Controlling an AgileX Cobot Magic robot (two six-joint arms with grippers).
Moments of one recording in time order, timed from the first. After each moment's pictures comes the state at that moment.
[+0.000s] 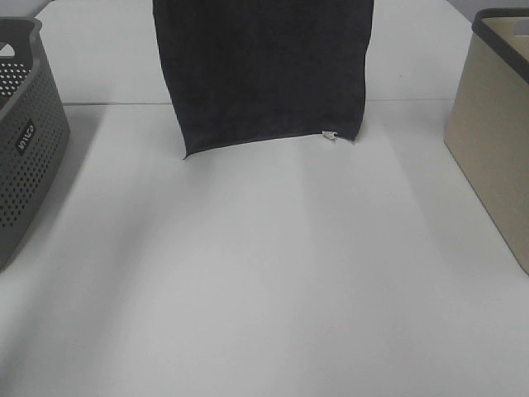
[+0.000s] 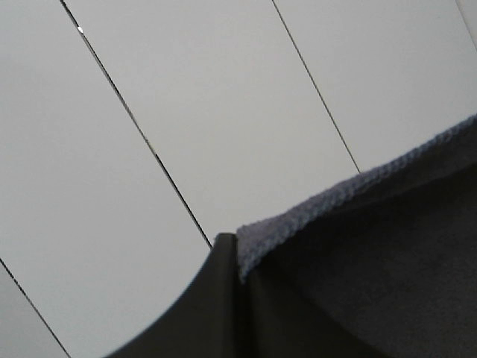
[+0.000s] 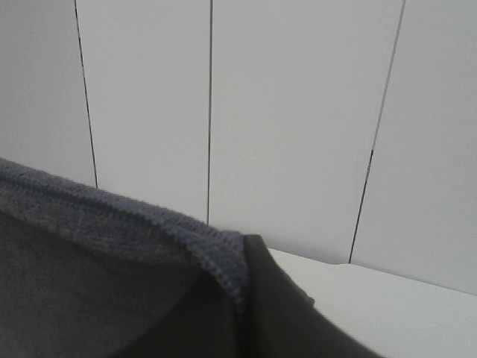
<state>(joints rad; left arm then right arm) -0.30 2.10 -2.39 0.37 0.18 0.15 0.23 2.00 -2.43 0.17 0.52 -0.22</state>
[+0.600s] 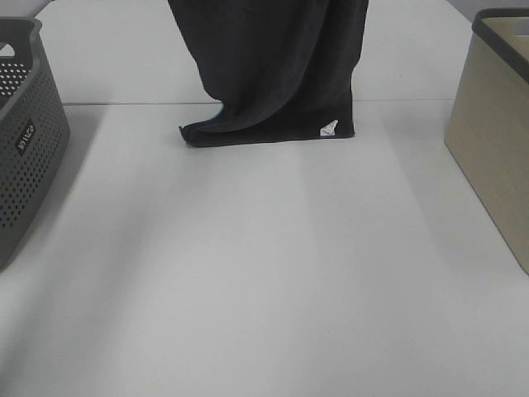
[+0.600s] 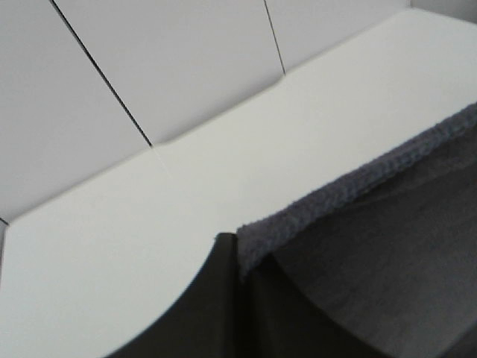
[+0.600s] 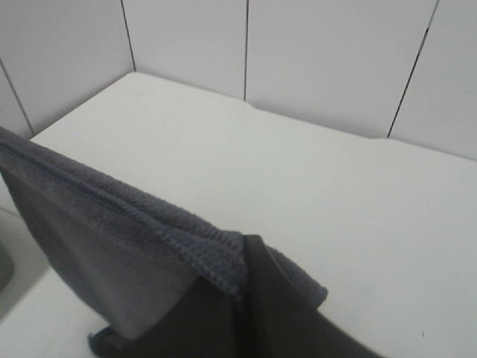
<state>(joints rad) -0.30 2.10 -2.42 0.07 0.74 0.27 0.23 1.95 -2.43 0.19 0.90 -0.22</state>
